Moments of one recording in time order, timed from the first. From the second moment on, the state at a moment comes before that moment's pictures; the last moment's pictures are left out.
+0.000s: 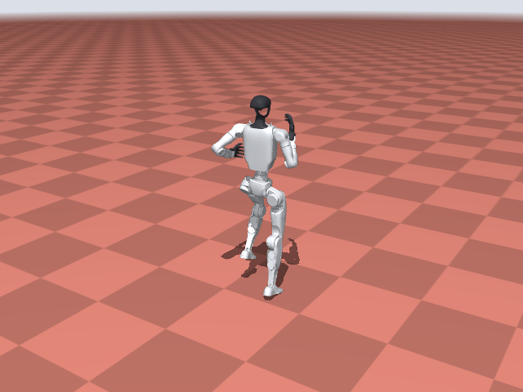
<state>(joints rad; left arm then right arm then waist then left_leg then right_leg) 0.87 0.66 -0.04 -0.46 -0.41 -0.23 0.19 0.06 -0.38 0.19 -0.74 0.47 -0.29 -0.05 0.16 -0.07 0.05 -0.56 0.06 0.16 1.31 -0.24 0.03 0.16 -0.14 0.03 0.18 0.02 0.01</state>
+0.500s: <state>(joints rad) 0.03 0.31 -0.07 -0.65 -0.43 -0.26 0.27 0.51 -0.54 0.12 -0.28 0.37 -0.17 0.03 -0.16 -0.02 0.07 -0.57 0.01 0.13 1.59 -0.43 0.23 -0.02 -0.10 0.09 0.54 0.21 0.16</state>
